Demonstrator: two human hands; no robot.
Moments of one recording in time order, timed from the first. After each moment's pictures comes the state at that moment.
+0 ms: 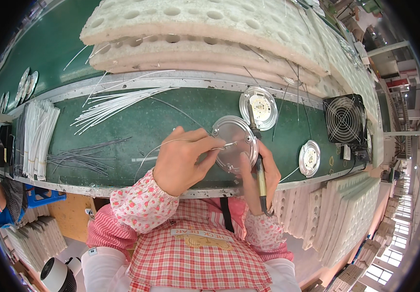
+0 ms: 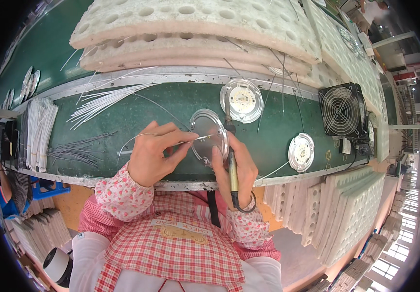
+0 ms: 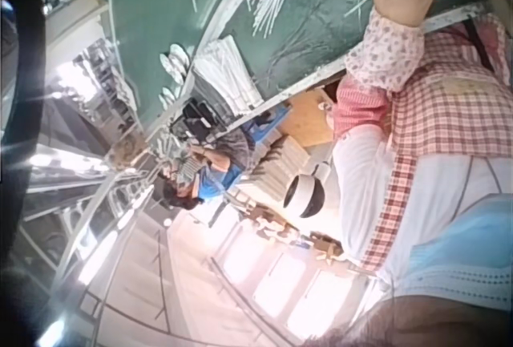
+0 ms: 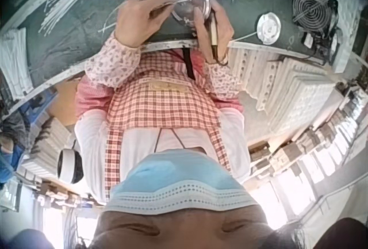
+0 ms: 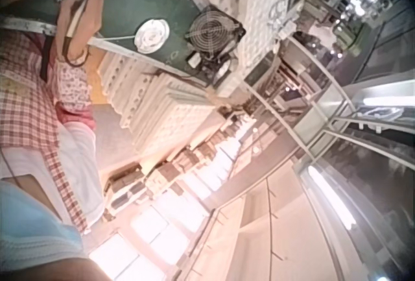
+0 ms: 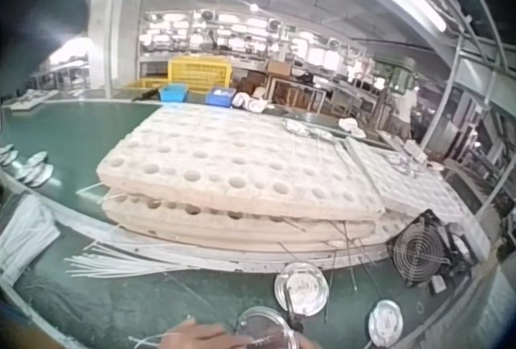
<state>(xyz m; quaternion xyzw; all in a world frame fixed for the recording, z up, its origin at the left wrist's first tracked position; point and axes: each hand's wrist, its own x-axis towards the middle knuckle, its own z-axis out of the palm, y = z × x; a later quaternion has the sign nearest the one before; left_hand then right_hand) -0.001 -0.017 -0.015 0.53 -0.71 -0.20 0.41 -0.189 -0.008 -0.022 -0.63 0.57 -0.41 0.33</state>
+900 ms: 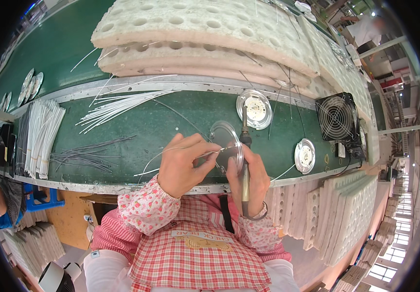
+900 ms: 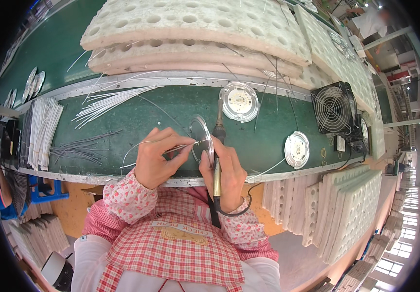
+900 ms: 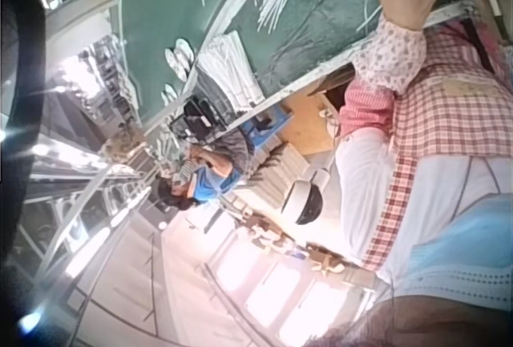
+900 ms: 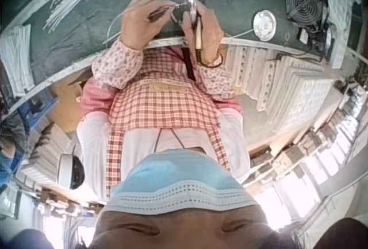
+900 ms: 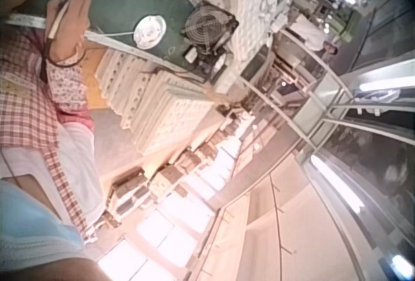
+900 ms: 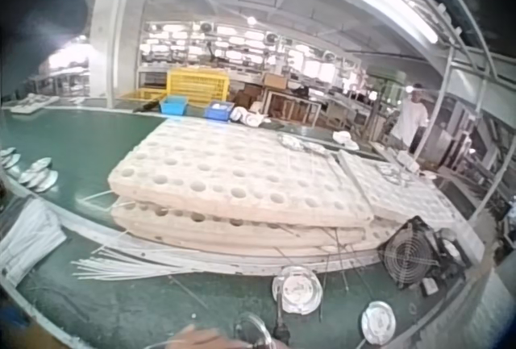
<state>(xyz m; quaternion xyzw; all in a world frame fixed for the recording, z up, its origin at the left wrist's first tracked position) -0.002 0.005 -0.017 0.54 -0.68 -0.23 0.44 -0.173 0.008 -0.013 -0.74 0.50 -0.42 0.15</state>
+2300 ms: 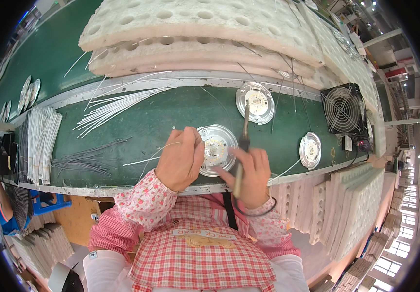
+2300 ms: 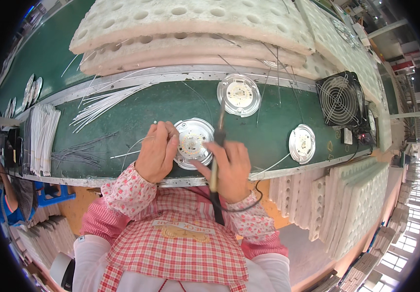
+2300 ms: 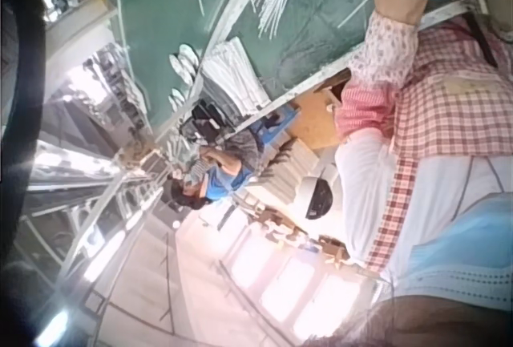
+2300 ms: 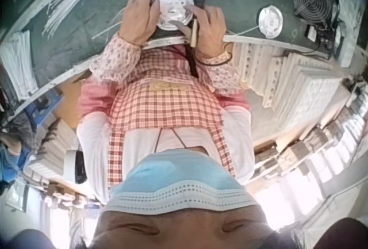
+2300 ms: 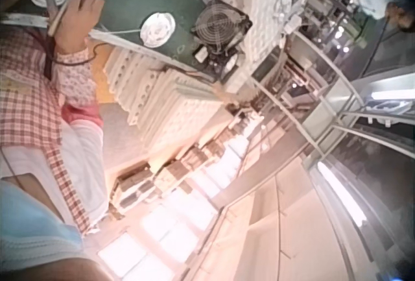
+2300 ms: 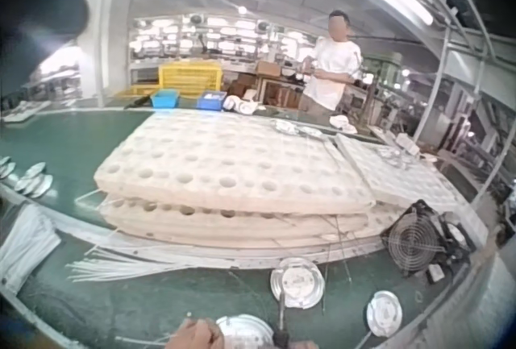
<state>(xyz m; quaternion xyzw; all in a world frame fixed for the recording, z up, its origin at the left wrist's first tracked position) 0.009 0.000 -0.053 0.54 -0.70 -0.29 0.37 -0.201 -0.001 -0.038 -0.84 0.45 -0.30 0.07</state>
